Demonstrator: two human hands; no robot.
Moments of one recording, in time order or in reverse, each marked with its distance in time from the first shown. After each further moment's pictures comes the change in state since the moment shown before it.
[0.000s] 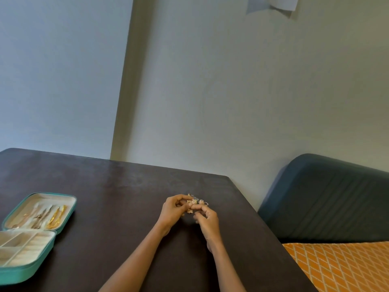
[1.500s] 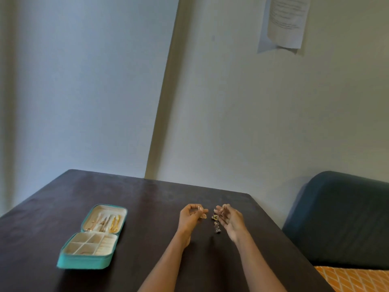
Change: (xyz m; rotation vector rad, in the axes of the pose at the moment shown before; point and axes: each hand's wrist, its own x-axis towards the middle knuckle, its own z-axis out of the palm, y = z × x) left_hand -0.050 0.052 -0.042 -0.375 0.192 -0.154; right_hand 0.006 -0.061 0.014 0.557 0.084 0.334
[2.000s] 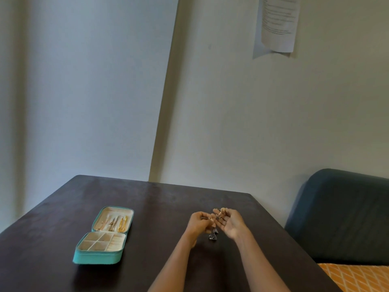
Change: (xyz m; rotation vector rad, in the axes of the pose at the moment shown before) left_hand -0.021 0.005 0.008 0.273 -0.164 -0.096; right_hand -0.026 -0.006 0.006 0.117 -0.043 0.199
